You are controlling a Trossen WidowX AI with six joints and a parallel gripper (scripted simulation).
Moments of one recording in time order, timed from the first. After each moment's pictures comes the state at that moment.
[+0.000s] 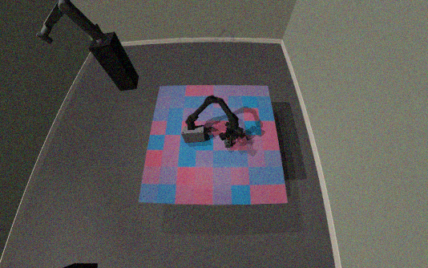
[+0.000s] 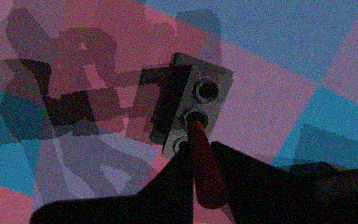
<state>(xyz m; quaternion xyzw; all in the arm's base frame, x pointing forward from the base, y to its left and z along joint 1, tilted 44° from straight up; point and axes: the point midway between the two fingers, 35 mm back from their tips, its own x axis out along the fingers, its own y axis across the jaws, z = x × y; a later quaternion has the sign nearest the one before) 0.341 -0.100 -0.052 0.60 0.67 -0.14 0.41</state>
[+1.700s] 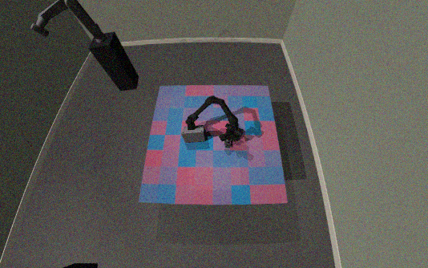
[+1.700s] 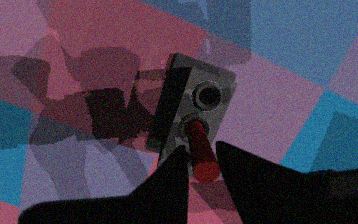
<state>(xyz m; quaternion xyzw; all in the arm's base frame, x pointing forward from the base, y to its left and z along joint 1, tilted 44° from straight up) 0.341 -0.090 -0.066 0.59 0.68 -0.15 0.41</state>
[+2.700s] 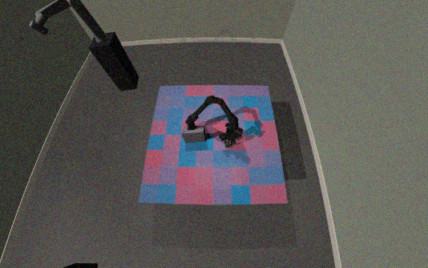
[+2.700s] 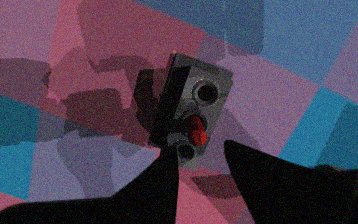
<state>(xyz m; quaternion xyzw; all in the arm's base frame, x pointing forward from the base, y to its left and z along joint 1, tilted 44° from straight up) 0.340 -0.096 -0.058 0.60 0.67 -0.15 0.41</state>
